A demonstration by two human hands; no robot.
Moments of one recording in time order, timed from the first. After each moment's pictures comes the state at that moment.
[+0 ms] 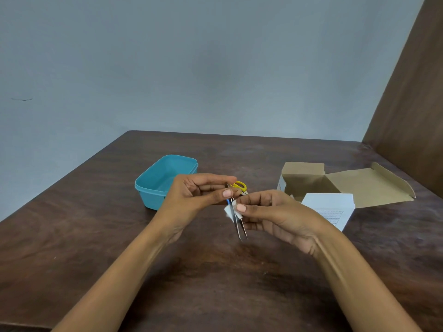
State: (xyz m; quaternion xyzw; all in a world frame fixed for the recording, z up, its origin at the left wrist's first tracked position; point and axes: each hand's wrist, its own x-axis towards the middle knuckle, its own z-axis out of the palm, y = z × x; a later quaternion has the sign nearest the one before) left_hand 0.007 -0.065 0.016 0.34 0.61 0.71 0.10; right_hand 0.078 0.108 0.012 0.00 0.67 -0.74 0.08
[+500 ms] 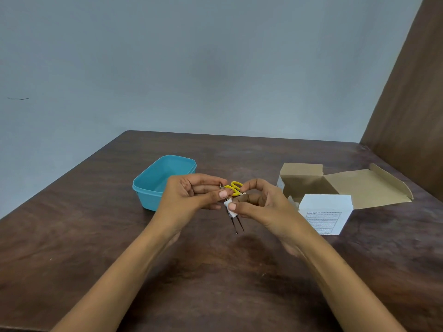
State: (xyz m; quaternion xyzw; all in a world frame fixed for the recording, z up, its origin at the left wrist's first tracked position) left_hand 0.004 -0.063 0.012 0.26 0.65 0.70 0.08; right_hand 0.075 0.096 0.010 0.04 0.72 -0.69 -0.08
